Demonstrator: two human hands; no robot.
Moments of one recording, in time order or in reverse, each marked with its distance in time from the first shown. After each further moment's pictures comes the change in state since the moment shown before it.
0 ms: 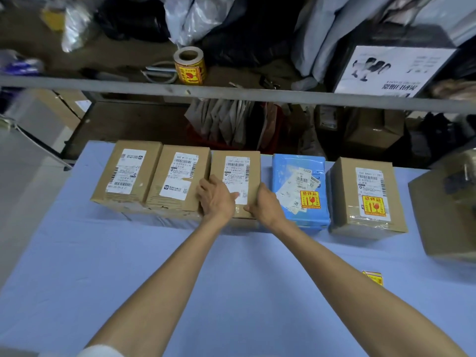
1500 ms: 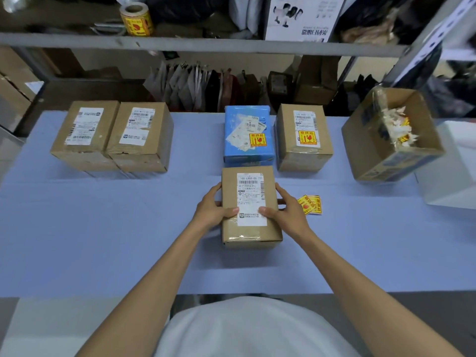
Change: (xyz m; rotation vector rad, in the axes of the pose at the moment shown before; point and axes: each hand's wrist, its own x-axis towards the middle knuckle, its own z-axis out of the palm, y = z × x) left_hand -0.189 -0.043 0.059 -0.692 -0.588 0.034; right_hand -0.205 0.166 -0.021 0.457 0.151 0.134
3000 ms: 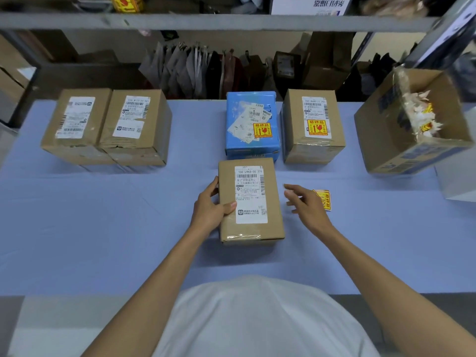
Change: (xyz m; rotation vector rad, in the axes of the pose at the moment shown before) left_hand 0.004 -0.007 0.002 -0.064 0.131 0.067; right_hand 0.030 0.029 -0.025 -0.030 0.022 -0.038
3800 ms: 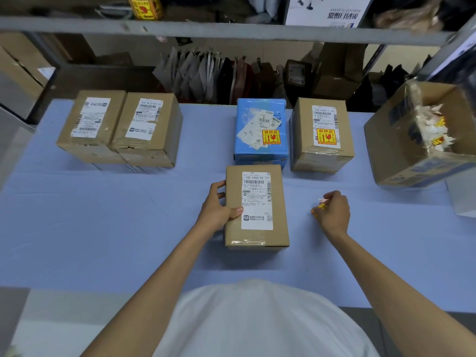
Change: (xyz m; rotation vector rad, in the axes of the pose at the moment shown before) left_hand 0.005 0.007 -0.002 -0.049 -0.062 -0.077; right_hand 0.030 0.034 -0.022 -0.334 0.359 0.181
